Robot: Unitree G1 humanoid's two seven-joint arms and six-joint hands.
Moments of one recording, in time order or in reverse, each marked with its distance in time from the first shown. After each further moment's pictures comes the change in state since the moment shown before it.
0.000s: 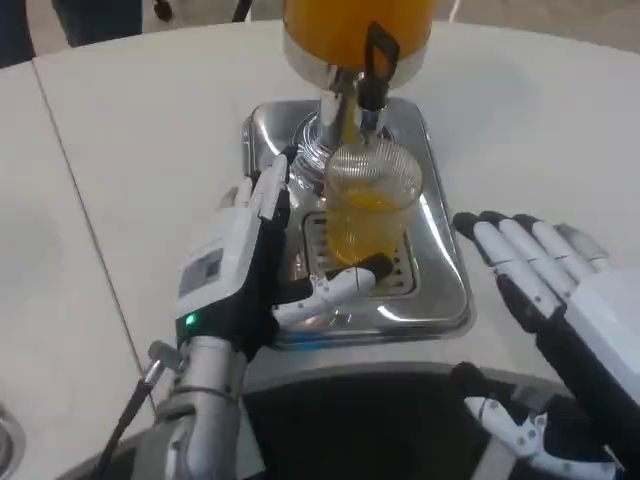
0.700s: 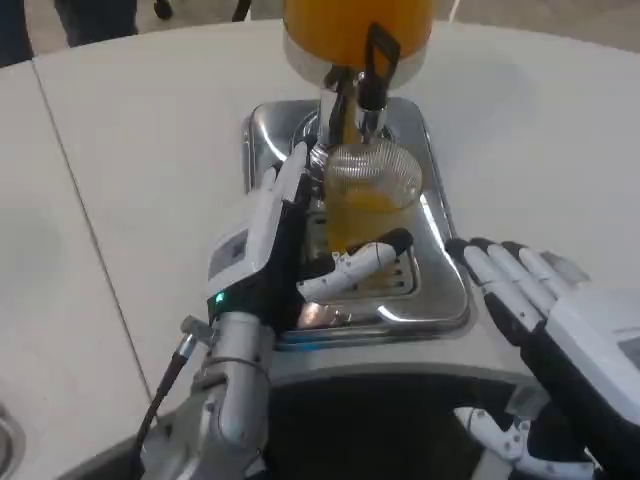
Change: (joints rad) left arm -0.166 -0.054 -0.013 0.253 -0.077 -0.070 0.077; right arm -0.045 0.034 0.044 0.099 -0.040 0.002 0.009
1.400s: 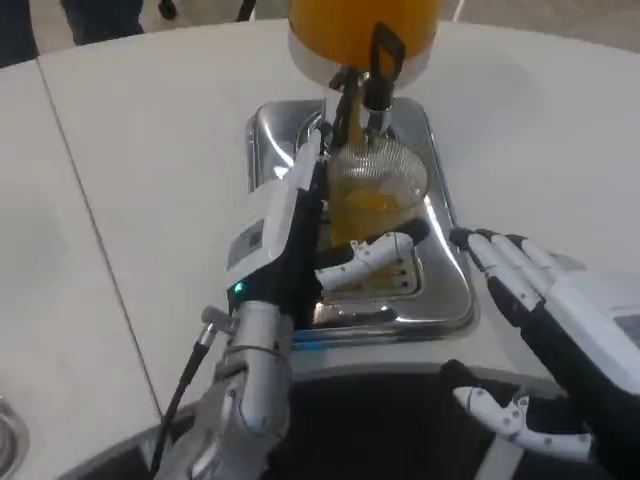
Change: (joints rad) left arm -0.068 -0.039 -0.017 0.107 -0.024 -0.041 0.054; right arm -0.087 0.001 0.007 0.010 0.005 0.093 0.099
